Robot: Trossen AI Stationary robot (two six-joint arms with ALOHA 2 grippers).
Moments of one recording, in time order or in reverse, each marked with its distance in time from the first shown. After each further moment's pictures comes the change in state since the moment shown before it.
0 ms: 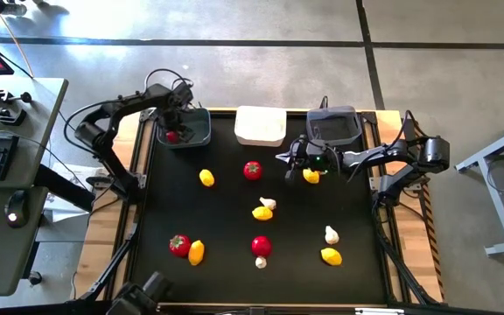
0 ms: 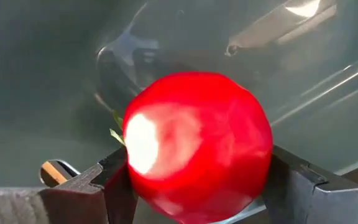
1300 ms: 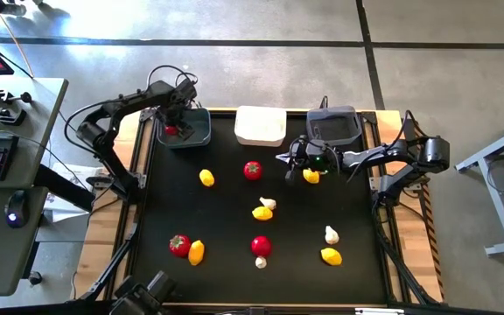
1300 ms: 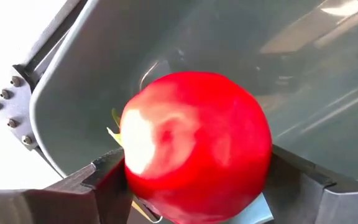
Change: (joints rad) left arm -0.035 0.007 0.068 -0.027 -0.139 0.040; right arm 0.000 0.000 0.000 -0.011 0.000 -0.007
